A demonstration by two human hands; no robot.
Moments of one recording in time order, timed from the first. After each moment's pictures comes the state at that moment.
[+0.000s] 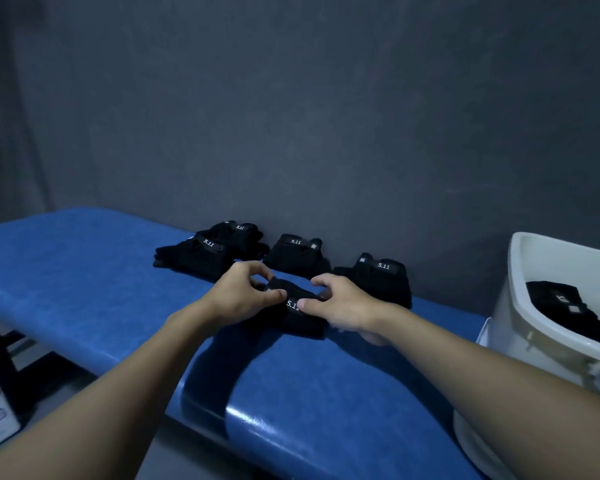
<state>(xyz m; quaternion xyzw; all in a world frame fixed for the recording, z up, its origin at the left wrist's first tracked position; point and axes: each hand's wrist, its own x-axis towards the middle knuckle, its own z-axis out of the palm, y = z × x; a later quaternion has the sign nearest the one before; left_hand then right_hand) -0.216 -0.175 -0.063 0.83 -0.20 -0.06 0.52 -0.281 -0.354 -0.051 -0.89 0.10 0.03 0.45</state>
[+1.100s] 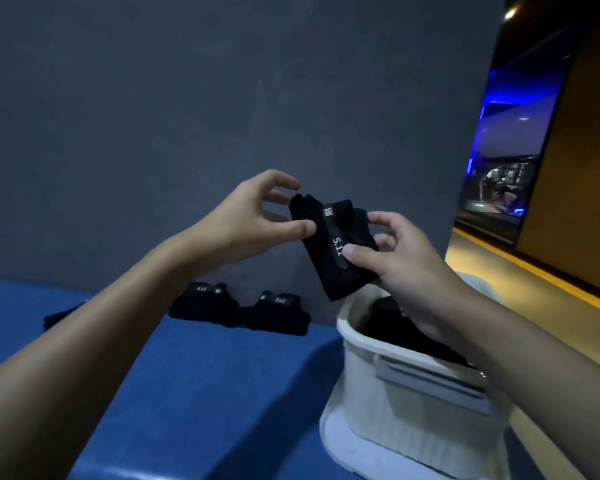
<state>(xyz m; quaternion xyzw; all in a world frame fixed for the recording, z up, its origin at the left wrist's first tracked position) -0.323 -0.278 0.123 0.73 -0.46 0.04 0.51 -0.465 -0.439 0.094 -0.76 0.10 -0.31 0.56</state>
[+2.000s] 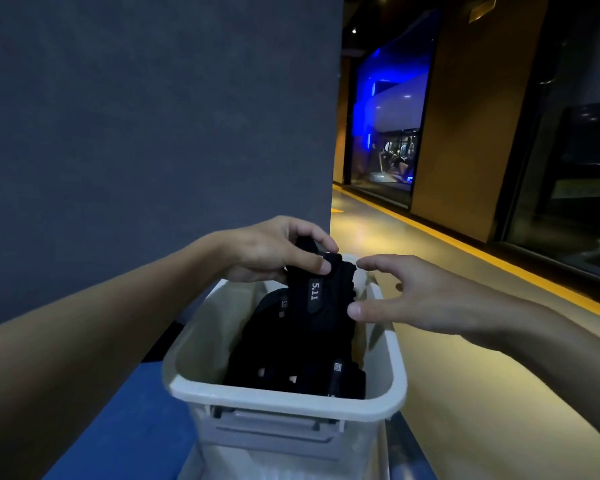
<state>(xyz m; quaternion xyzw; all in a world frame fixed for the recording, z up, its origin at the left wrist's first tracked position) -0.347 -0.508 0.091 0.63 -0.55 -0.35 0.42 -0.570 -0.587 0.082 -0.89 0.22 -0.12 0.38</state>
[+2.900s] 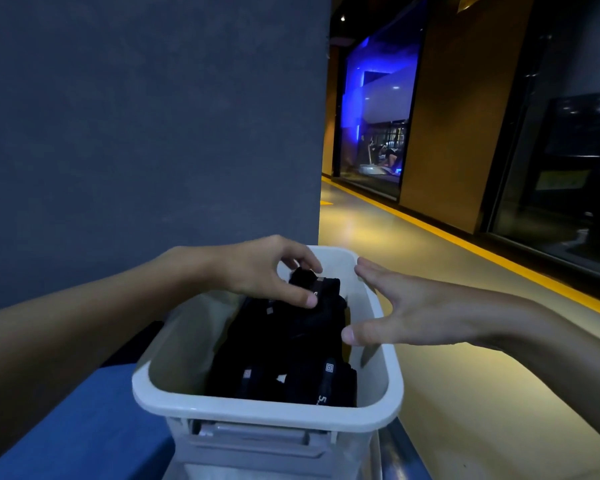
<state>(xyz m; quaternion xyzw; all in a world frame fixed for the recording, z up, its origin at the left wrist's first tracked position) -0.333 -0.516 0.068 0.68 -0.69 -0.13 0.20 -0.569 -0.603 0.069 -0.93 0.24 0.00 0.28</state>
